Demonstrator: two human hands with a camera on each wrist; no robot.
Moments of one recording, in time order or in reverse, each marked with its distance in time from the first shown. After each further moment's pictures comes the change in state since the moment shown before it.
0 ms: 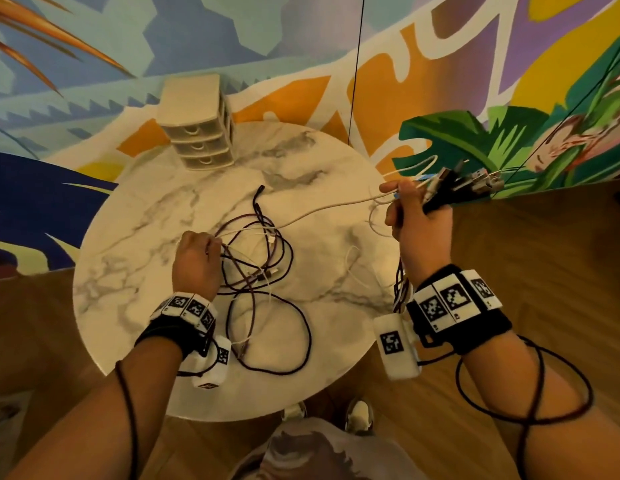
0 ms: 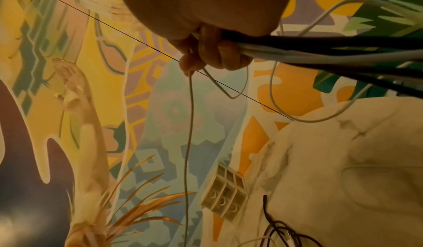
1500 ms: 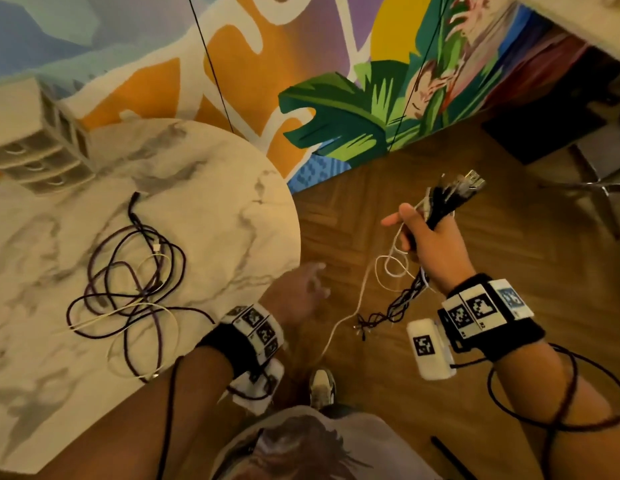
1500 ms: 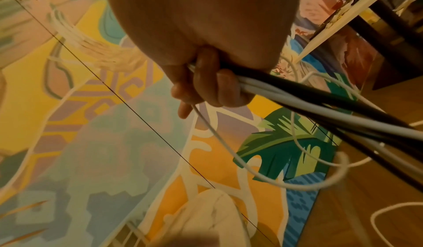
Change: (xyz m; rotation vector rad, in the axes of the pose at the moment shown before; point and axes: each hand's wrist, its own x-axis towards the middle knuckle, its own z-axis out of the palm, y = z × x) left_hand -0.140 0.219 0.125 -0.098 -1.032 0.430; right_hand -0.045 0.019 -0.224 -0.374 0.082 0.183
